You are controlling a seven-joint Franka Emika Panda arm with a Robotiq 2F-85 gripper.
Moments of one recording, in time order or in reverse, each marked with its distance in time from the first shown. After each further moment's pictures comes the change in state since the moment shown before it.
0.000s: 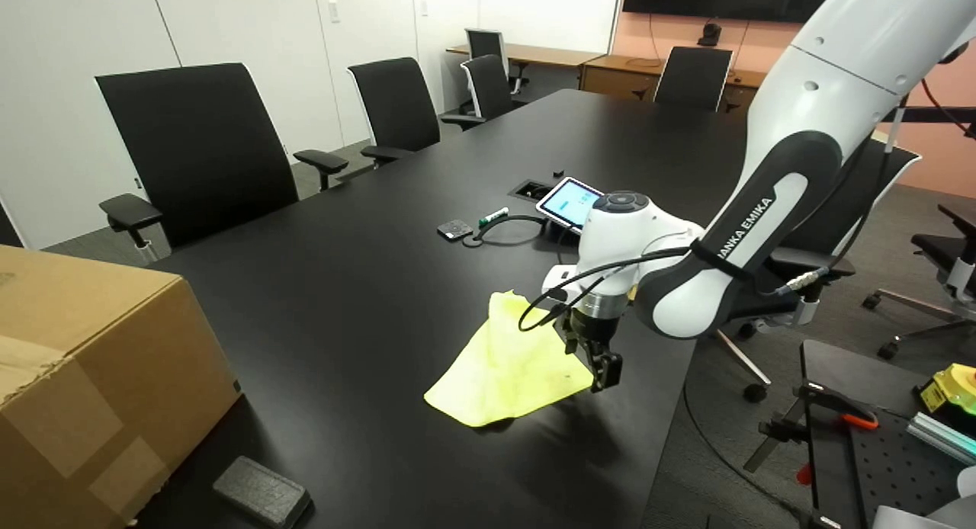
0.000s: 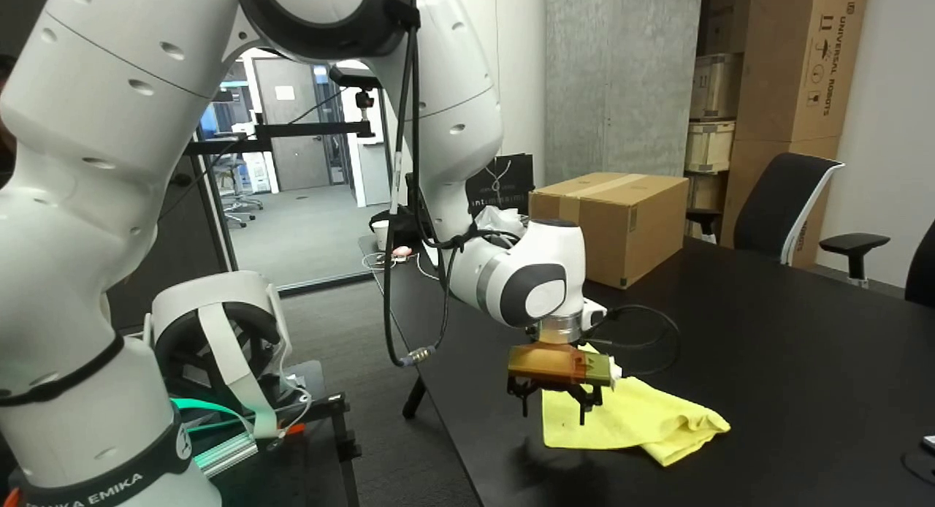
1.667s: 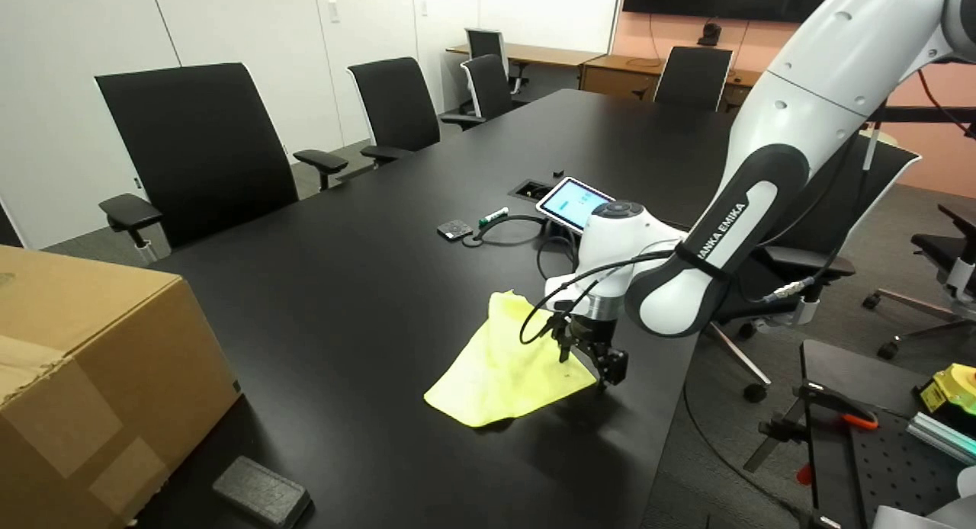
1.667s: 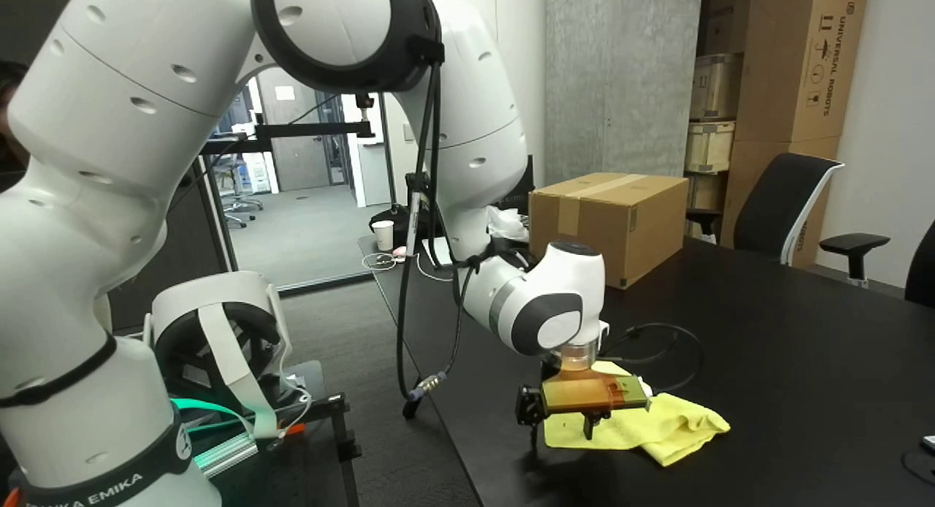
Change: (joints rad) arm -0.110 0.095 0.059 0.060 0.009 0.006 -0.398
